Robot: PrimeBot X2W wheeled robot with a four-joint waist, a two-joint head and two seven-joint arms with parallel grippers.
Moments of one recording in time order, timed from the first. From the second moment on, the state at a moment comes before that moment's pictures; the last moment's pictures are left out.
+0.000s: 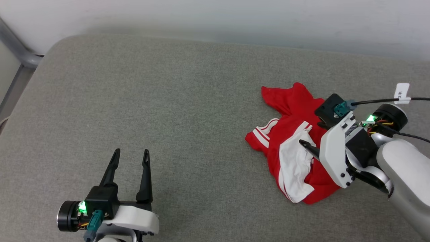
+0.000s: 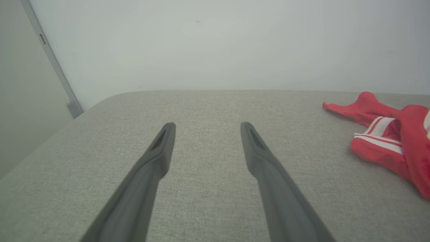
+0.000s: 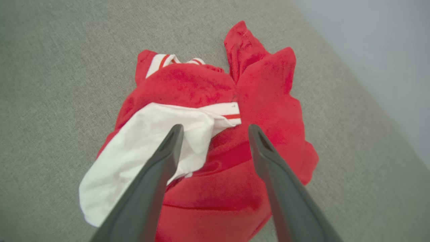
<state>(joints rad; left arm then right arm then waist) -0.03 0.05 -0.04 0.07 -0.05 0.00 -0.26 -0.68 -0.57 0.76 0.22 0.56 0.13 0.56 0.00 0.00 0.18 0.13</state>
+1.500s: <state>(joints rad) -0.04 0.05 -0.08 0.09 -0.07 0.03 -0.26 -0.99 -0.56 0.81 0.50 0.59 0.13 0.16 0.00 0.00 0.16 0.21</state>
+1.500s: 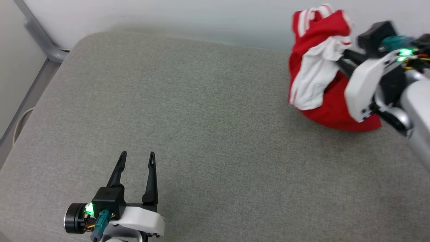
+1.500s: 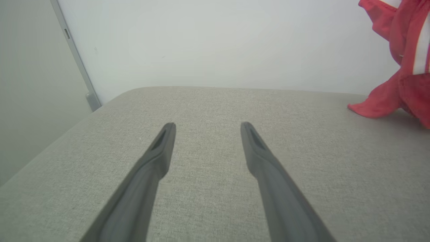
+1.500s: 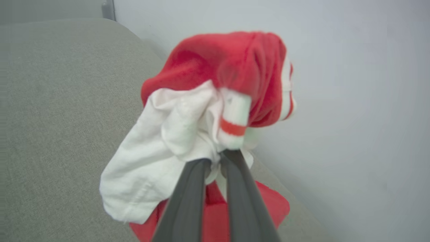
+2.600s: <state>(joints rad) -0.01 0.05 -0.07 0.11 -0.06 0.04 -0.26 -0.64 -0.35 1.28 0.31 0.41 0.13 0.13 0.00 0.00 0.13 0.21</state>
